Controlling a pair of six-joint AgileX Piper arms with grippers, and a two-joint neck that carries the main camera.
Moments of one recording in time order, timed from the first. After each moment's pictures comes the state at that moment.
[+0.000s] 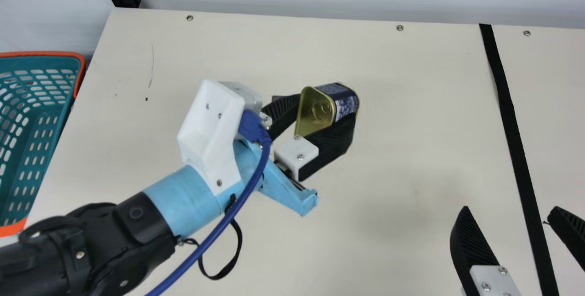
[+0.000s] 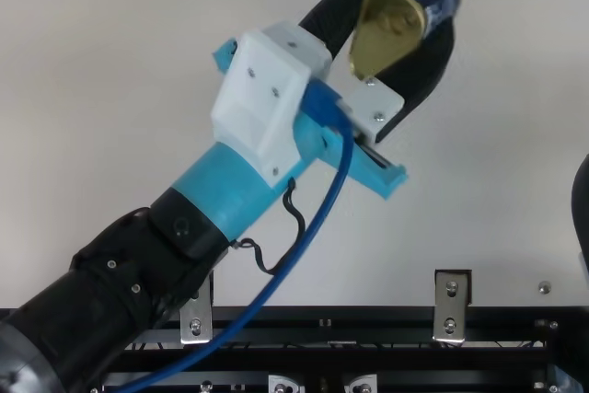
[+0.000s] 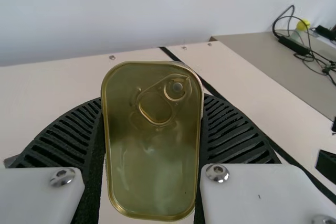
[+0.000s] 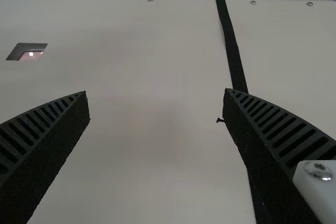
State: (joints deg) left arm -52.1 84.4 -38.6 -9.9 -24.9 -12.4; right arm -4.0 13.5 -20.2 4.9 38.3 -6.5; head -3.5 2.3
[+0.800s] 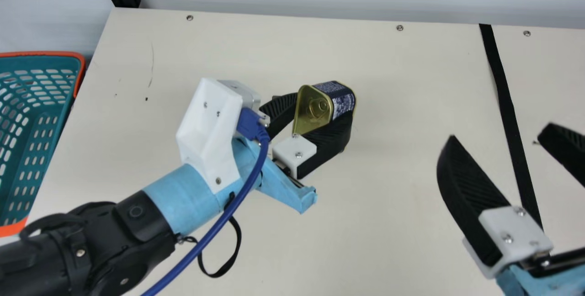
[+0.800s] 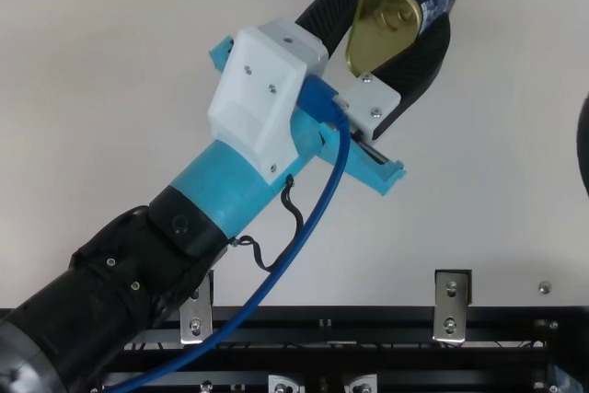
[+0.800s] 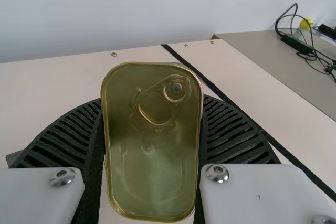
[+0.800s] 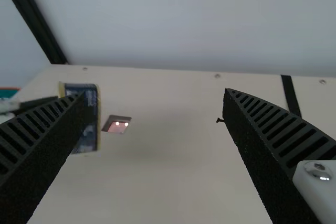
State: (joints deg) left arm -52.1 84.4 -38.6 -9.9 -24.8 -12.4; right arm 8.0 32.6 -39.4 16.3 28.9 -8.2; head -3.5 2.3
